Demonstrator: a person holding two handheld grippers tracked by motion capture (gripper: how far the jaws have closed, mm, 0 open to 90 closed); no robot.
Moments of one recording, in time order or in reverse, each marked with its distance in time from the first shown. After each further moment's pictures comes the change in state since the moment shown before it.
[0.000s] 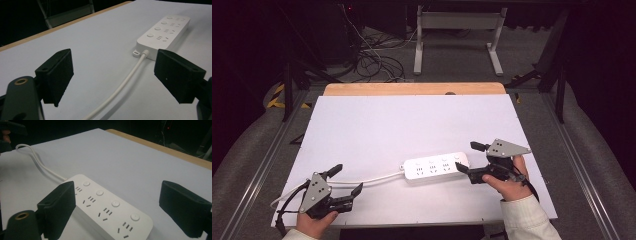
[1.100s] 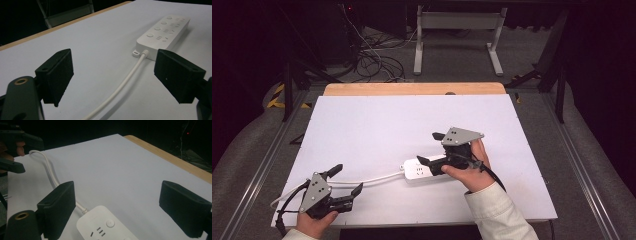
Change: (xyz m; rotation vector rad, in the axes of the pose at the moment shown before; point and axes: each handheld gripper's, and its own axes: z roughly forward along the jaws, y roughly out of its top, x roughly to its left) left arm 0.000 0.000 0.001 -0.002 -0.003 -0.004; right arm 0.045 0.059 0.072 0.029 0.087 -0.088
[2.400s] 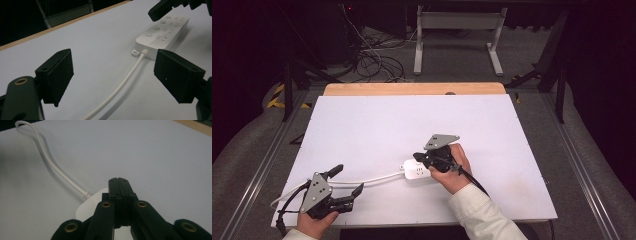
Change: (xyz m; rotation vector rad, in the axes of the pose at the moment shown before) left arm -0.001 0.000 0.000 0.005 -0.002 0.015; right arm 0.008 -0.023 0.051 0.179 0.029 0.040
